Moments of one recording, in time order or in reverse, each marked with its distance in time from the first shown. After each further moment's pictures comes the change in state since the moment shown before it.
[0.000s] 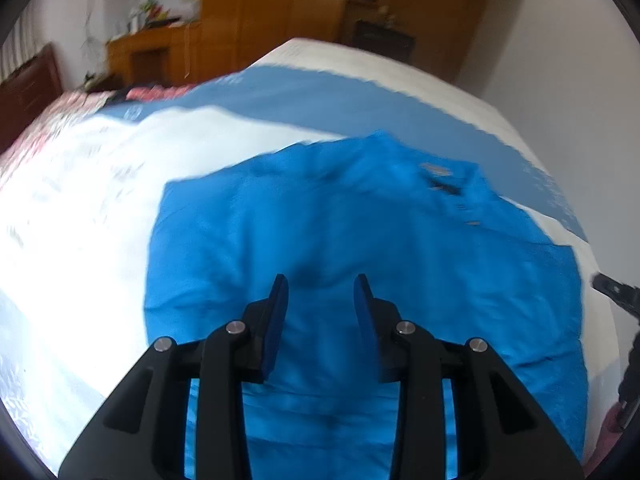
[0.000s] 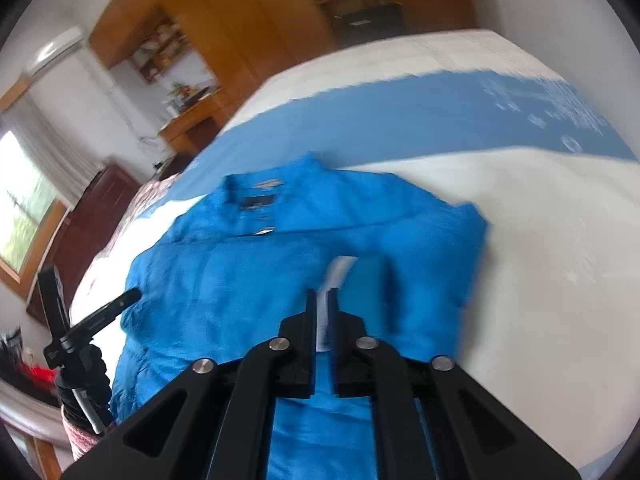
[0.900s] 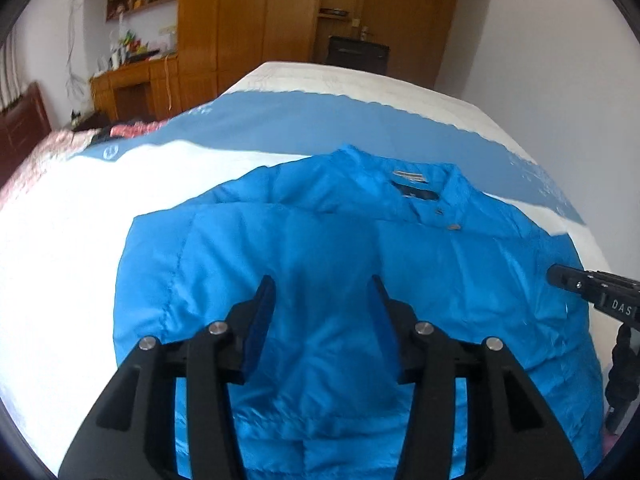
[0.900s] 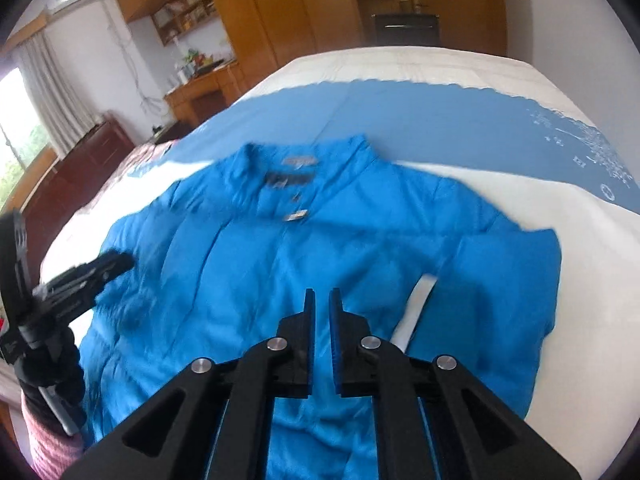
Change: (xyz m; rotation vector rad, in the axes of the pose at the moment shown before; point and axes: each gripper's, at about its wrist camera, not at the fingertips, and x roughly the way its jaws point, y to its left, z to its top) left arm 0.017 -0.015 0.002 0.060 -0.055 0.010; right arm 0.057 0.045 0.000 -0.129 0.009 -0.090
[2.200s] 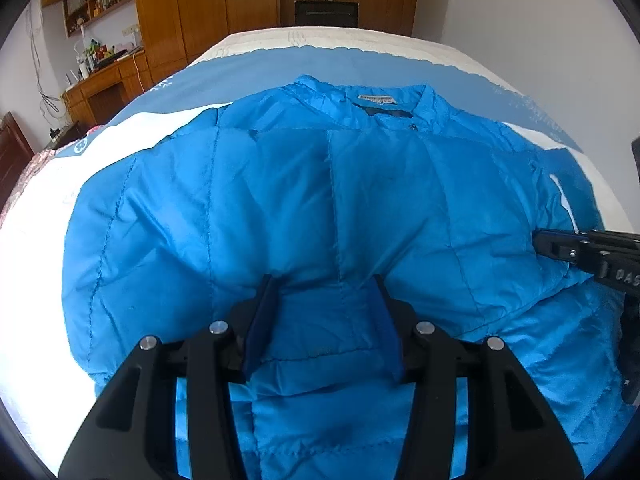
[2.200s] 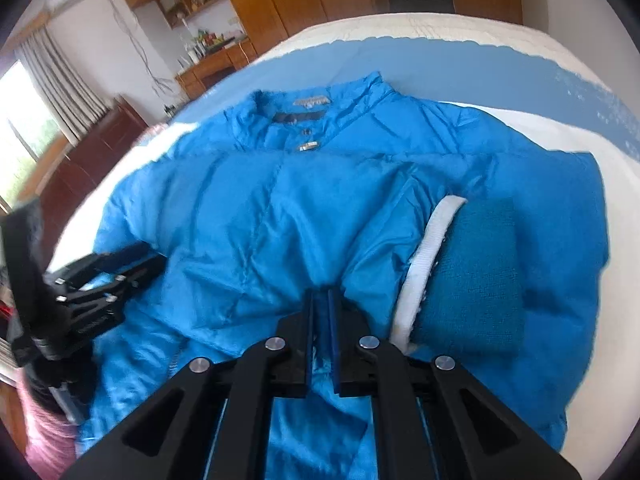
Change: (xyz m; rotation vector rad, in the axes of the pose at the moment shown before) left arm 0.015 -0.037 -0.038 0.161 0.121 0.003; right arm 0.015 -0.004 -0.043 0.000 0.098 0.109
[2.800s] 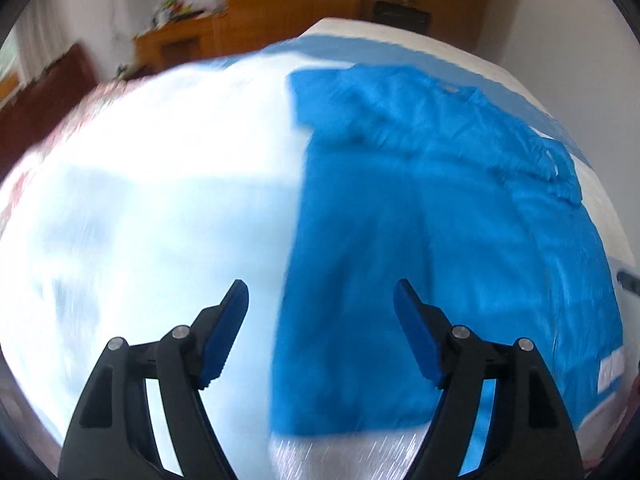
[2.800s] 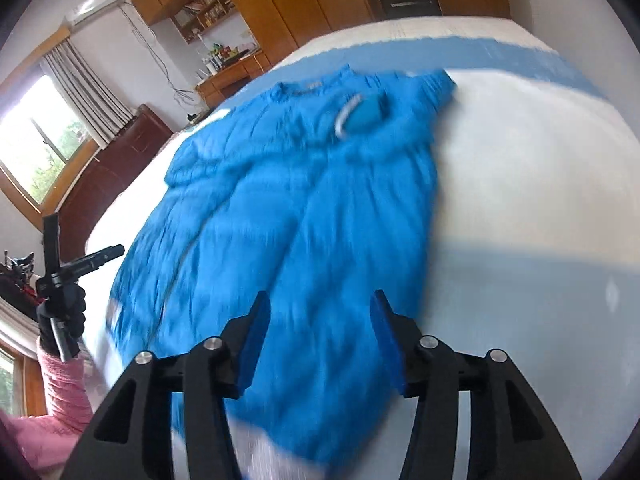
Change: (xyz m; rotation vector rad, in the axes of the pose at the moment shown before) left arm -0.161 0.082 -0.164 -0.238 0.043 0.106; right arm -0.158 -0.032 -0.174 0.027 -0.022 0.055
